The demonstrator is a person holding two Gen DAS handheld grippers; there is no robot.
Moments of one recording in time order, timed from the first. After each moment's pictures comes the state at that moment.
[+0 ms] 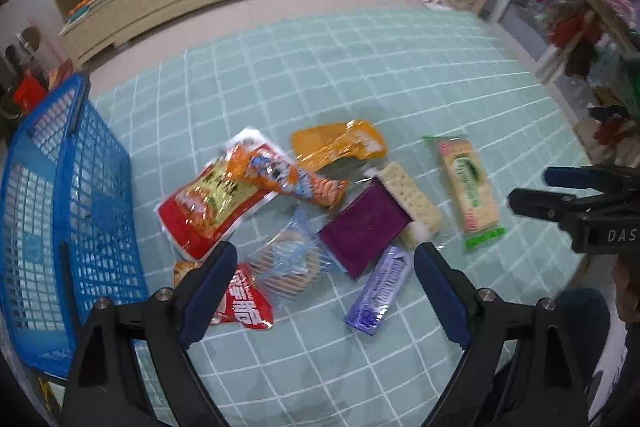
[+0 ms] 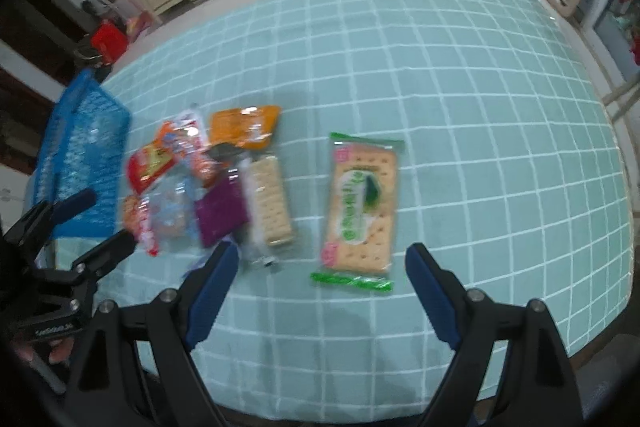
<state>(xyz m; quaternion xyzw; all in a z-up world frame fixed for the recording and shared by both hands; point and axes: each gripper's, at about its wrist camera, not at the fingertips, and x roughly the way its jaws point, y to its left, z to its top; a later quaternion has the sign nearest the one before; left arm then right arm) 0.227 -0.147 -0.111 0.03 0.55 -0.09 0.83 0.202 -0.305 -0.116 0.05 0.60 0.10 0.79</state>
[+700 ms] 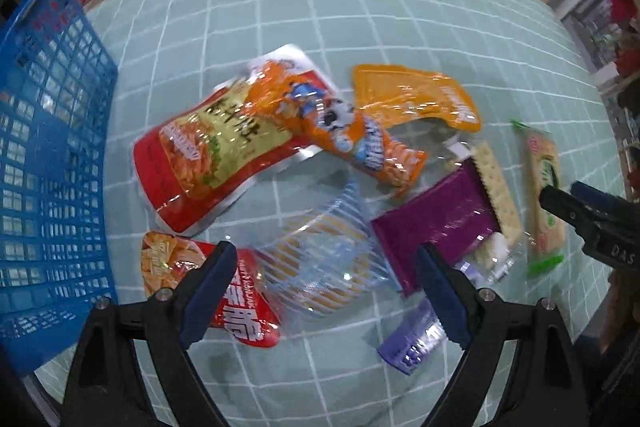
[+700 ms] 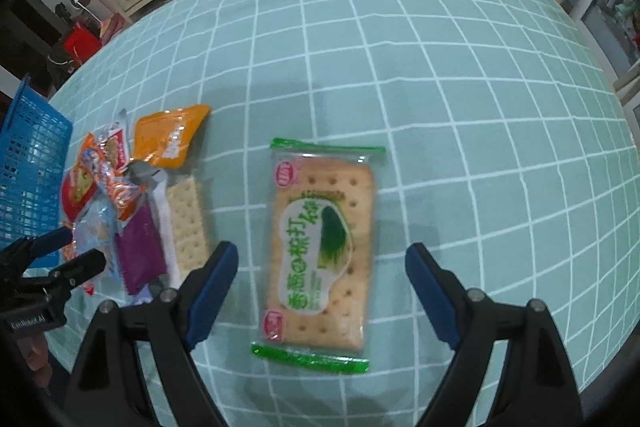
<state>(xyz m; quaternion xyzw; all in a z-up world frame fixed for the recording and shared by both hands) 0.263 -0.121 -0.191 -0.04 0.63 -0.03 0.77 0.233 -0.321 -0.181 0.04 0.60 0.06 0.79</state>
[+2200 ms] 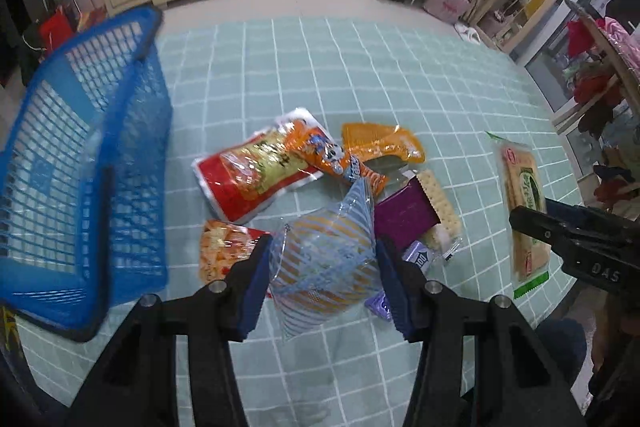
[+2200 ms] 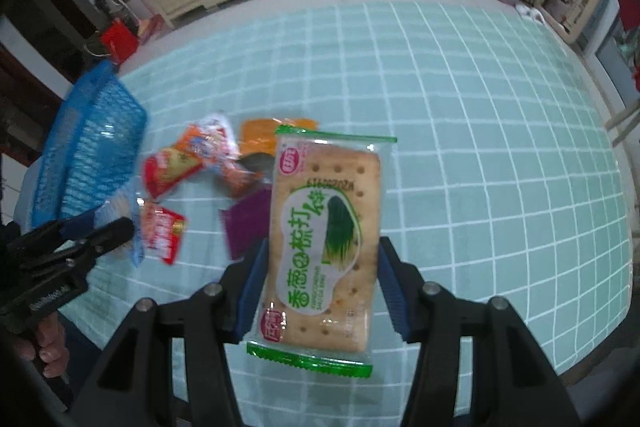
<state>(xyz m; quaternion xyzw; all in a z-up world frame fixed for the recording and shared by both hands) 0.186 -0.079 -0.098 -0.06 0.55 -0.06 0.83 0.178 -0.266 -0.086 0.03 0.56 0.12 0.82</state>
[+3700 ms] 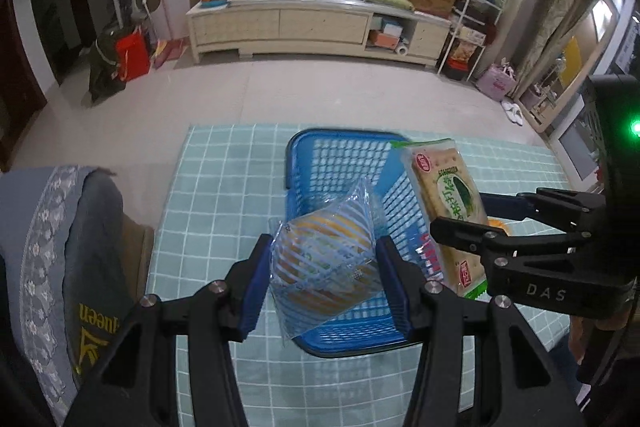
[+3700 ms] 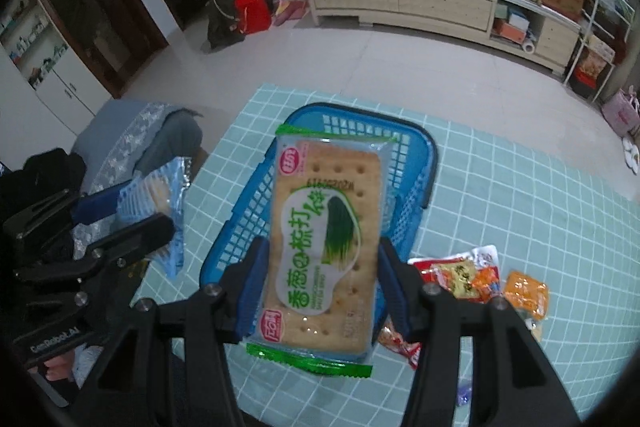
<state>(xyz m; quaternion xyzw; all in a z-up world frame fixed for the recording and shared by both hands) 0.160 0.171 0.009 -0.08 0.46 0.03 0.88 0.210 0.042 -0.004 -0.08 0.51 0.30 0.80</state>
